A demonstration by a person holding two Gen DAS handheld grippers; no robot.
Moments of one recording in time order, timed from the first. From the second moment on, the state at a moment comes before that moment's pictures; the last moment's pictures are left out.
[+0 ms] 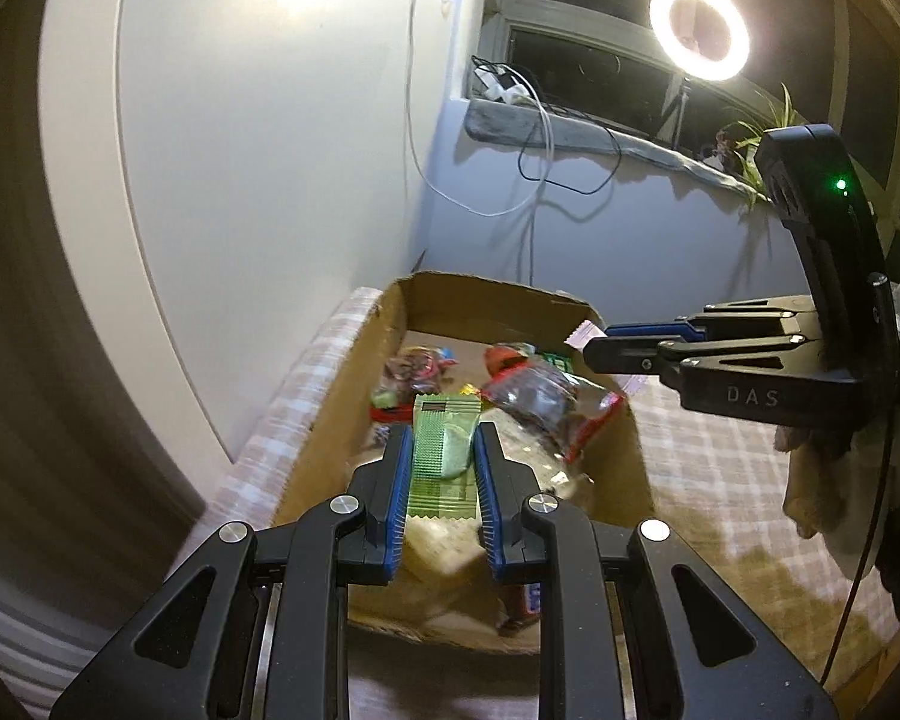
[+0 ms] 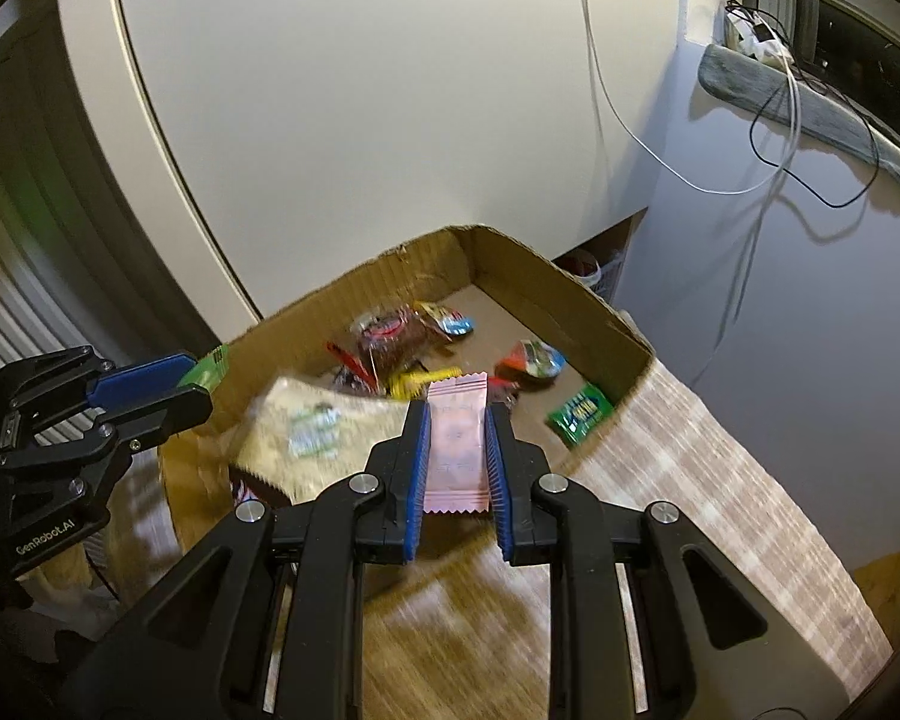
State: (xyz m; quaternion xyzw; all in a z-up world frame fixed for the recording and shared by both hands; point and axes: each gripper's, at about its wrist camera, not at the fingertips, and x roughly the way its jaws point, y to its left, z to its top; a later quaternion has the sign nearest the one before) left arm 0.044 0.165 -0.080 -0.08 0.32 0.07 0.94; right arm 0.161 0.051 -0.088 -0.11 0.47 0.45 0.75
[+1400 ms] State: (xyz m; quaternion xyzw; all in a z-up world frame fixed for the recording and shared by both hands) left arm 0.057 0.172 -0.078 -0.07 0.34 0.08 0.94; right arm 0.174 0.068 -0.102 -0.11 0.47 0.43 0.76
